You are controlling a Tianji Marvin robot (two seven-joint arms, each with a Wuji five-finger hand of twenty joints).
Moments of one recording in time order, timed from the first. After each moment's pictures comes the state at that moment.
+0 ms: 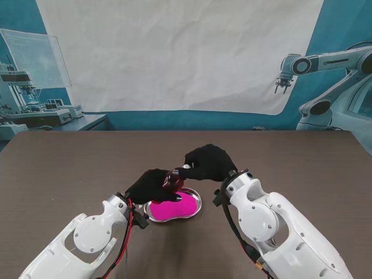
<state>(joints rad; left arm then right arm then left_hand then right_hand) 1.54 -1.13 -1.13 -1.60 0.08 -0.27 -0.08 -1.40 -1.12 1.03 -1.75 -0.63 -0.09 -0.07 0.96 -0.77 0.52 -0.08 0.88 0.41 0.74 0.82 1.14 0.42 0.54 1.10 0.96 0.50 0.92 0.83 0.59 0.61 1.38 0.73 0.03 -0.46 0.79 -0.14 1.11 -0.04 0.84 0.53 1.39 -0.08 1.05 0.93 1.29 0.02 1.68 0.99 1.13 0.26 1.75 0.83</state>
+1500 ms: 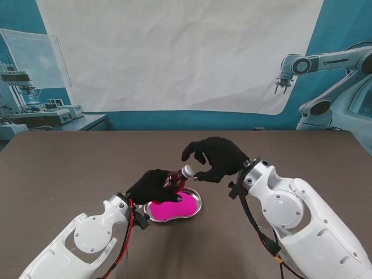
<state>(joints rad) 1.54 -1.13 -1.13 -1.61 0.08 -0.27 -0.09 -1.38 -1.08 1.14 -1.75 -0.57 -0.35 0.08 0.96 -0.77 0.52 -0.08 0.88 0.41 0.74 0.82 1.14 0.42 0.54 1.10 0.96 0.50 0.92 0.83 0.59 0.61 1.38 0.73 0.38 -1.06 1.28 -0.18 0.73 -0.10 0.68 0.36 0.98 -0.09 1.13 1.01 1.29 -0.05 1.48 0.86 0.93 0.24 1.64 0.88</state>
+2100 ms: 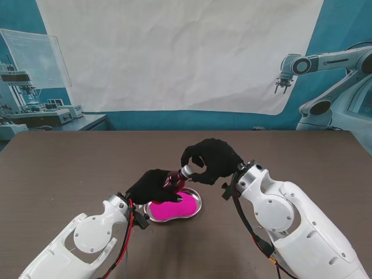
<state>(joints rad) 1.54 -1.13 -1.13 -1.61 0.08 -0.27 -0.09 -1.37 -1.10 1.10 -1.71 -0.62 -0.38 -0.02 0.96 -0.77 0.52 -0.08 0.88 0.41 0.74 0.82 1.14 0.42 0.54 1.10 0.96 0.50 0.92 0.83 0.59 0.61 1.38 0.73 0.37 -1.08 1.29 -0.18 0.93 -0.10 0.73 0.35 1.14 -0.09 1.13 1.02 1.29 -0.06 1.57 0.91 1.03 0.24 1.65 0.88</state>
